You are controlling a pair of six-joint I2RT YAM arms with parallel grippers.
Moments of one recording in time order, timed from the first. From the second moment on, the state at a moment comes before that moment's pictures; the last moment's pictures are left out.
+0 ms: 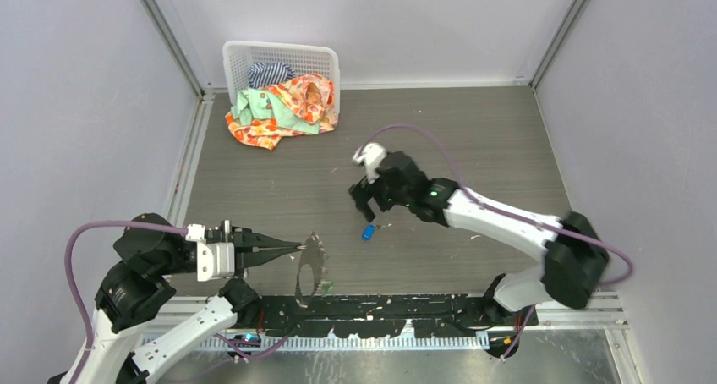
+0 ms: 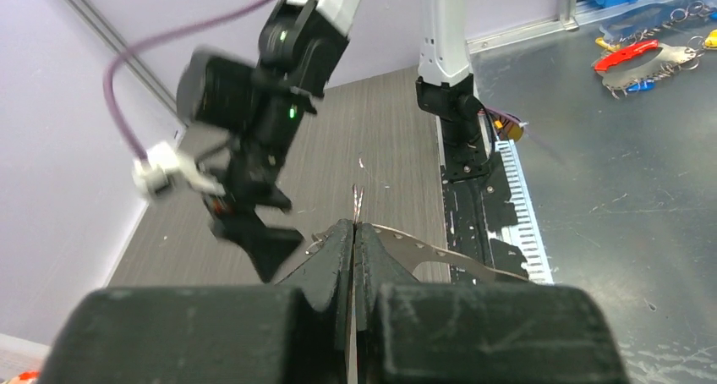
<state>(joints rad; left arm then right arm) -0.75 0.45 1.12 -0.64 0.75 0.34 0.86 1.42 0.99 -0.22 0.05 -0.01</state>
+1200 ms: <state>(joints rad) -0.75 0.50 1.03 -0.44 0.82 0.07 0.82 1.50 0.61 0.20 -0.11 0.08</state>
